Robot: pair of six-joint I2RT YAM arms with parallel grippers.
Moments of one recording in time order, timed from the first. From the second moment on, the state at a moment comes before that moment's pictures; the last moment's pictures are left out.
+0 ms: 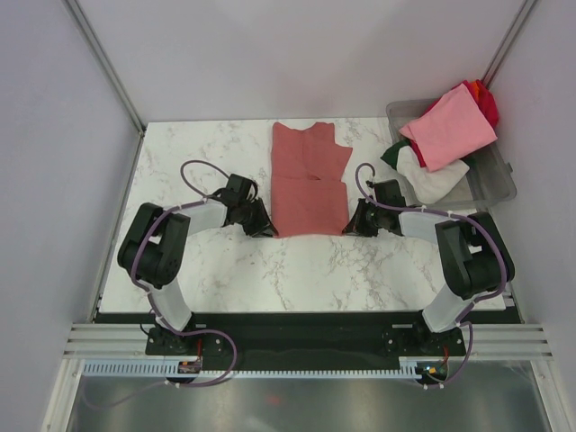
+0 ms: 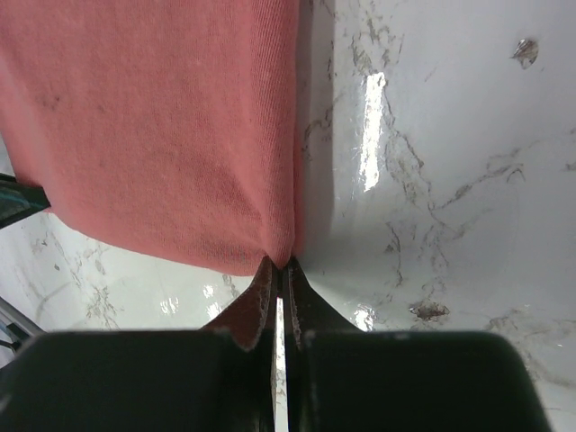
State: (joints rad) left arm -0.39 1.78 0.95 -0.20 0.37 -0.70; right arm 0.26 1.68 0.79 -0.04 -0.37 0.55
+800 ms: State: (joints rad) left arm -0.52 1.28 0.66 -0.27 0.34 -0.77; right arm 0.35 1.12 0.65 -0.32 -0.33 0.52
